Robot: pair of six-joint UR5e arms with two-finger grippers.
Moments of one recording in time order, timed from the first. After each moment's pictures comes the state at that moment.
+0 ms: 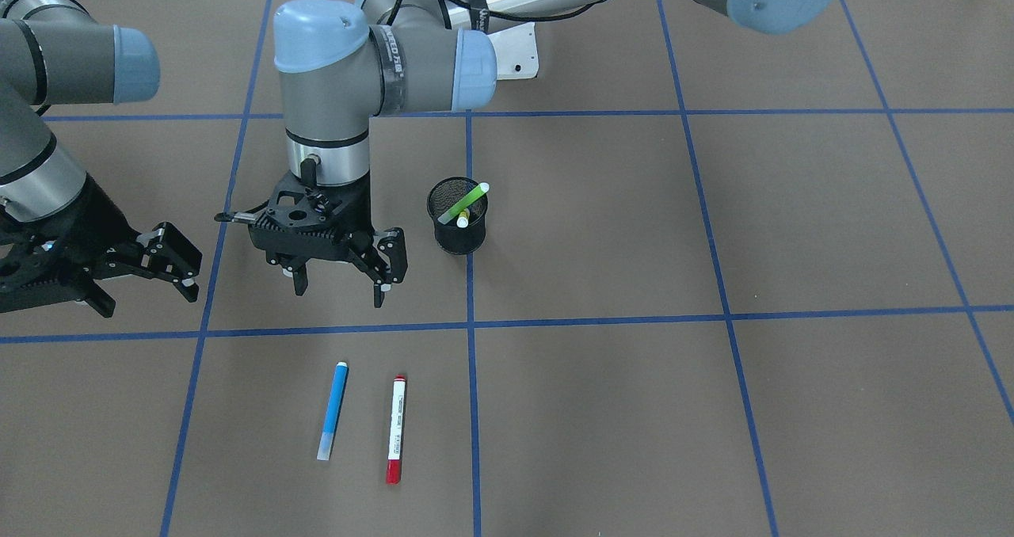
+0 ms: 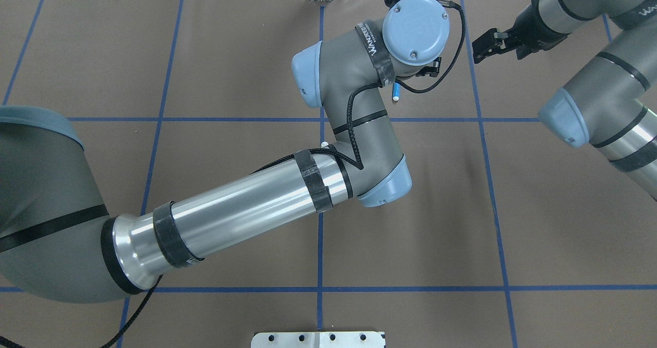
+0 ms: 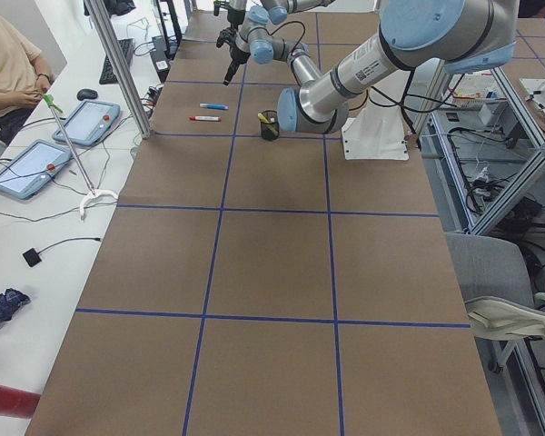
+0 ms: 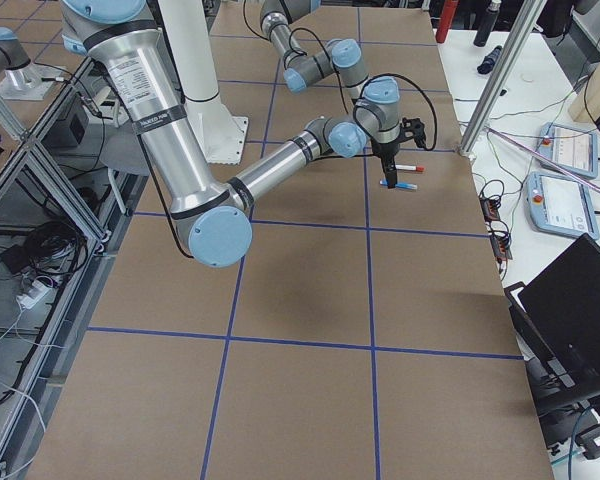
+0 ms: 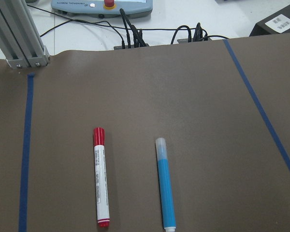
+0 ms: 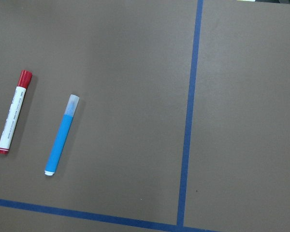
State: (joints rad) left arm -0.56 -2.88 -1.06 -1.75 -1.56 -1.03; right arm 1.02 -1.13 1.74 -1.41 2.09 0.73
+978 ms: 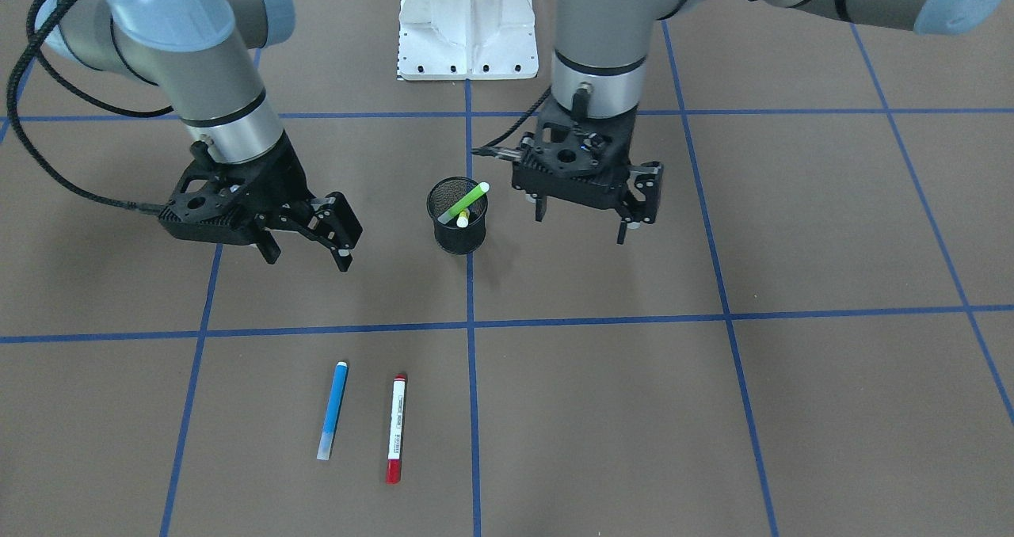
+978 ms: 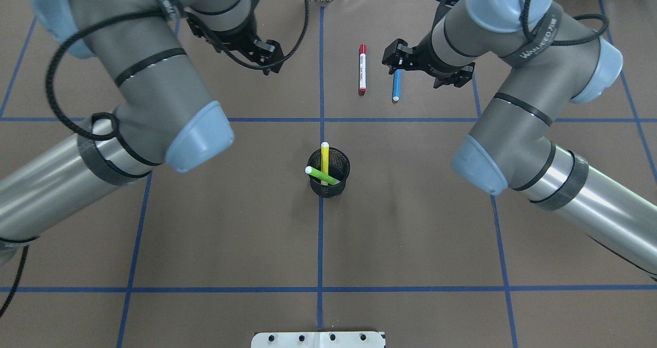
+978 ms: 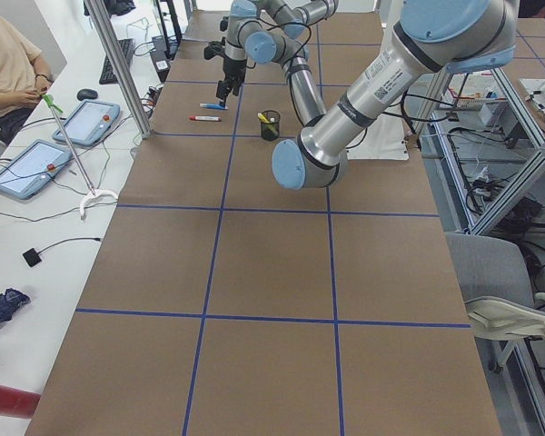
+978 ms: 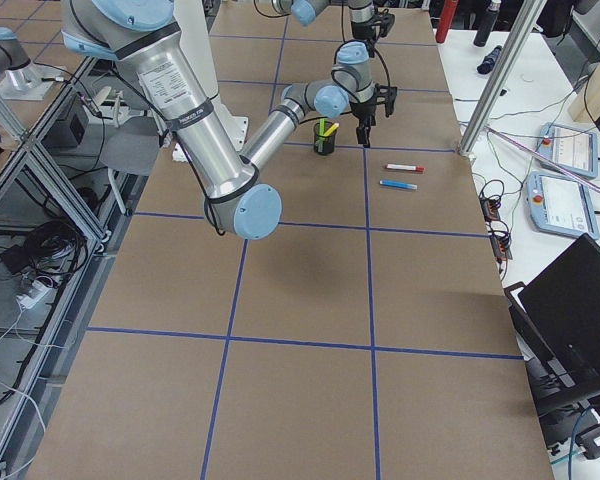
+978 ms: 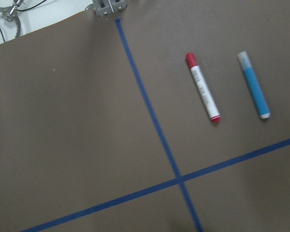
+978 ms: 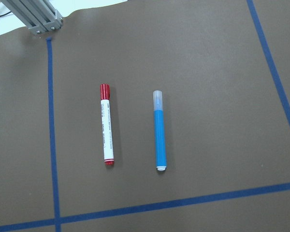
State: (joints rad) left arm -0.83 -2.42 -1.75 -1.26 -1.89 -0.51; right arm 0.78 -0.92 1.78 -1.57 1.87 1.35
